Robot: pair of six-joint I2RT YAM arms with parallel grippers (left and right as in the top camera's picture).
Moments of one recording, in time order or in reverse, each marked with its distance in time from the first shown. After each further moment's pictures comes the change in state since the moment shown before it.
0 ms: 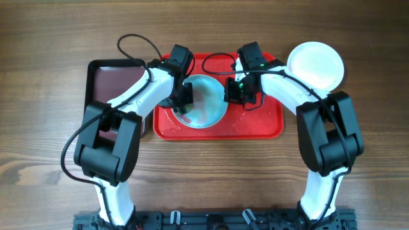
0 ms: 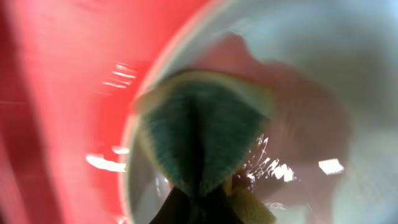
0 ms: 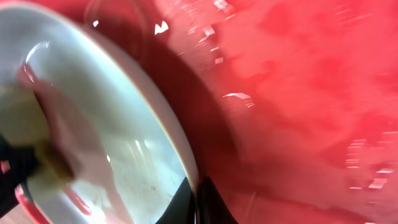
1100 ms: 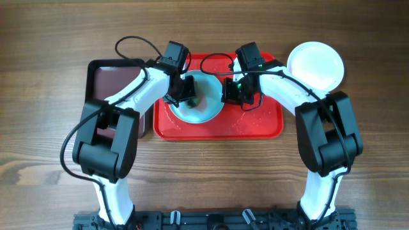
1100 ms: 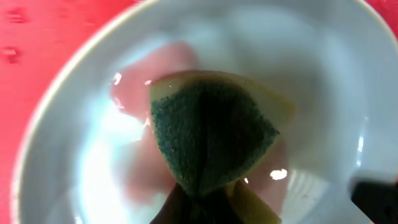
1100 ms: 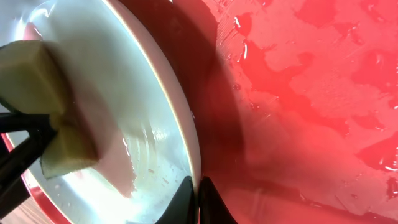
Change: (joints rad) left arm 0.044 0.014 -0.015 0.152 0.079 -0.080; right arm 0.011 0.000 0.000 0.005 -0.028 0.005
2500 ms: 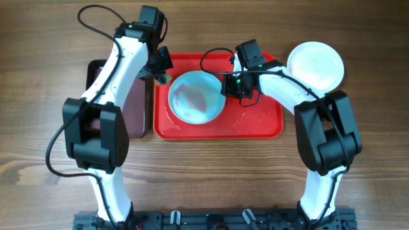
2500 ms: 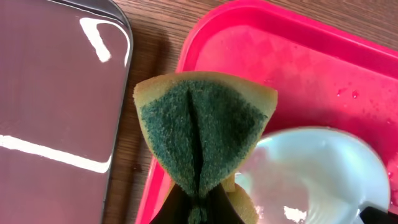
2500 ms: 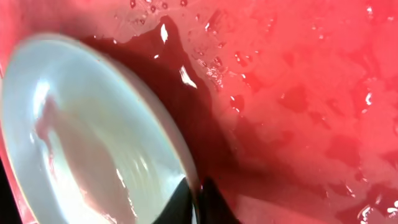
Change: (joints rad) left arm 0.131 0.050 0.404 -0.396 -0.174 -0.019; right arm -0.001 0.011 0.000 0.123 0.057 0.027
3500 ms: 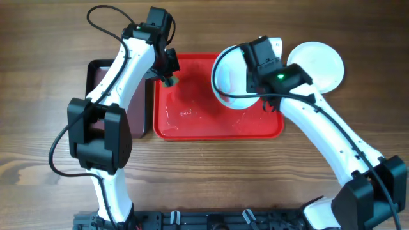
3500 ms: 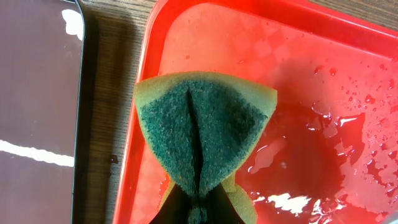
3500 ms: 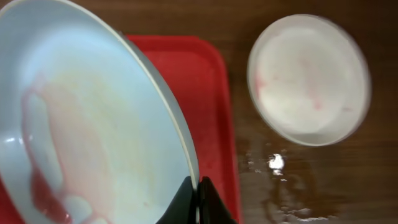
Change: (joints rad) left arm -0.039 0.000 0.000 -0.005 0.027 0.003; right arm 0.121 -0.442 -0.005 -0.340 0.852 -0.103
